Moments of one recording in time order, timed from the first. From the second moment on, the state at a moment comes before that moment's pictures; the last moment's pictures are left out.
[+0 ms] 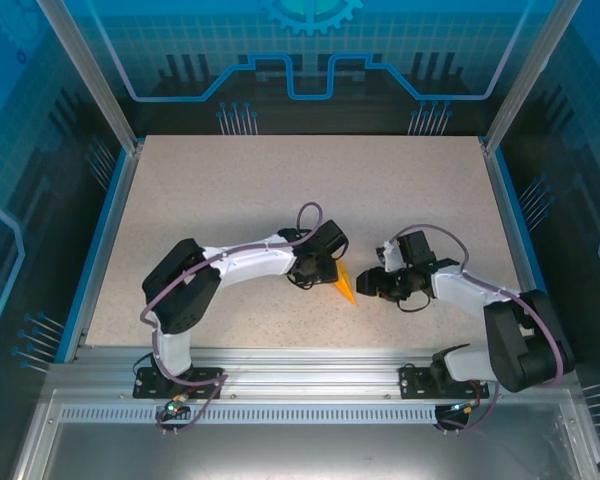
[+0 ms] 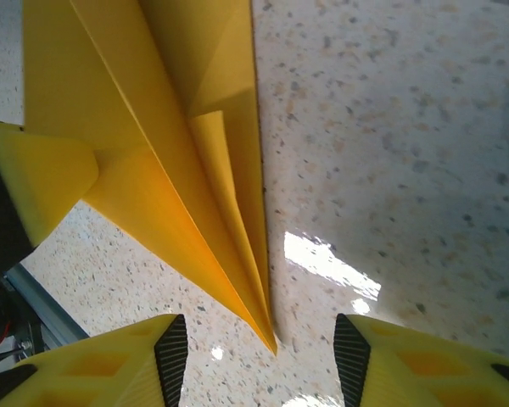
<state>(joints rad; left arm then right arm) -0.86 1.88 1.29 -0.62 -0.03 -1.01 0.28 1.35 0.55 -0.34 -0.59 0.43</state>
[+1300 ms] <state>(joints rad) -0.86 1.82 1.18 -0.52 -0.04 -1.01 0.42 1.65 0.82 -0.37 -0.60 0.24</state>
